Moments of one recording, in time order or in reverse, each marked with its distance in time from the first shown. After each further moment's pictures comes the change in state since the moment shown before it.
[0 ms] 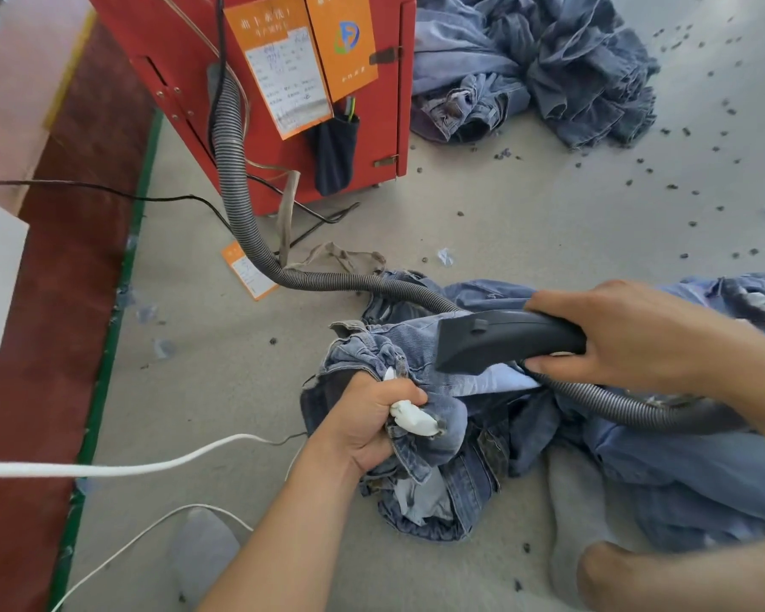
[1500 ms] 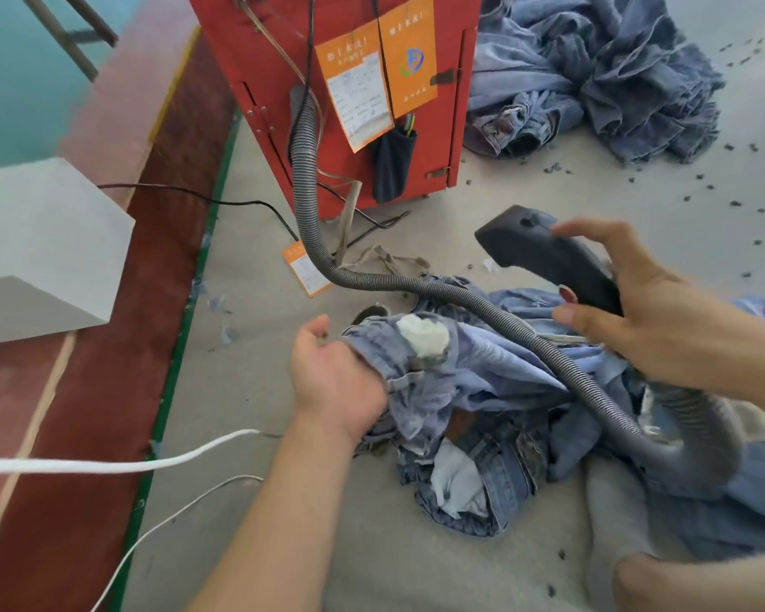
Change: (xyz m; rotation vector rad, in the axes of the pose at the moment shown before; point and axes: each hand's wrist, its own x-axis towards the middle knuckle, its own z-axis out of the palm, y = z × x) left_hand -0.057 0.055 -0.031 -0.539 -0.069 0.173; right_hand -0.001 -0.048 -0.012 0.455 0.251 0.089
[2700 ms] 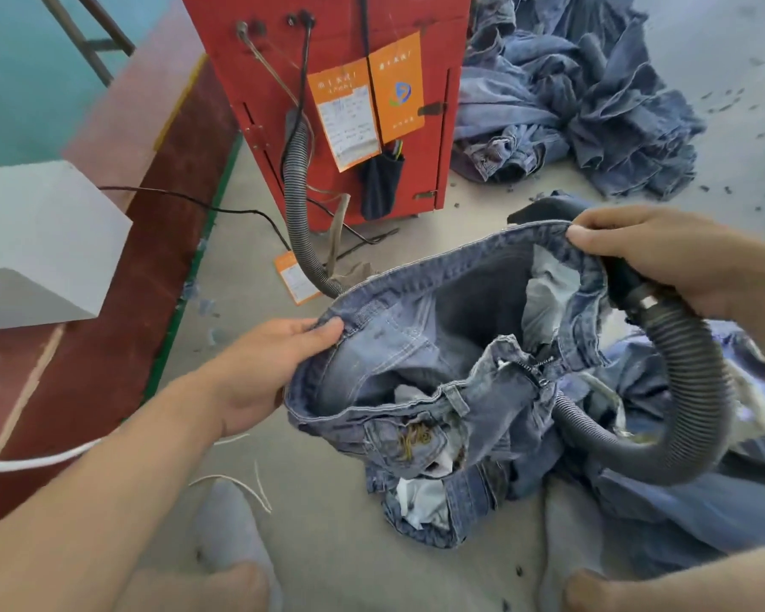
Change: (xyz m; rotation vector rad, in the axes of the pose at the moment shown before) left_hand -0.045 0.041 0.026 0.908 0.008 0.018; right_hand 0.041 0.007 -0.083 0.375 -0.128 0.411
